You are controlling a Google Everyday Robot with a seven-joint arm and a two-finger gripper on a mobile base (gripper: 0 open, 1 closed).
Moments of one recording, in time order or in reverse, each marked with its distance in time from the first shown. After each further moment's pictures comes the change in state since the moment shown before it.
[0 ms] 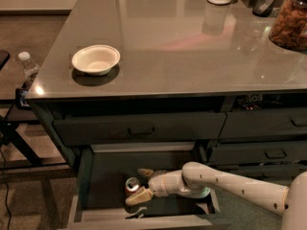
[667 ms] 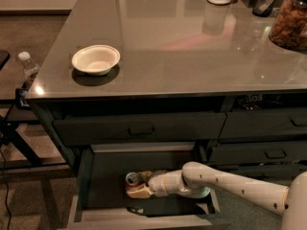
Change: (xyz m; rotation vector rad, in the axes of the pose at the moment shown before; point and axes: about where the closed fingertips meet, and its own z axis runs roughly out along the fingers) arm 0.000 0.000 0.000 0.000 0.000 0.000
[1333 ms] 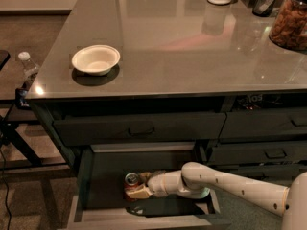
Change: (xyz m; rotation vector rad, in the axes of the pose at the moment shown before) arm -0.003 0.002 0.001 -0.001 -0.004 0.001
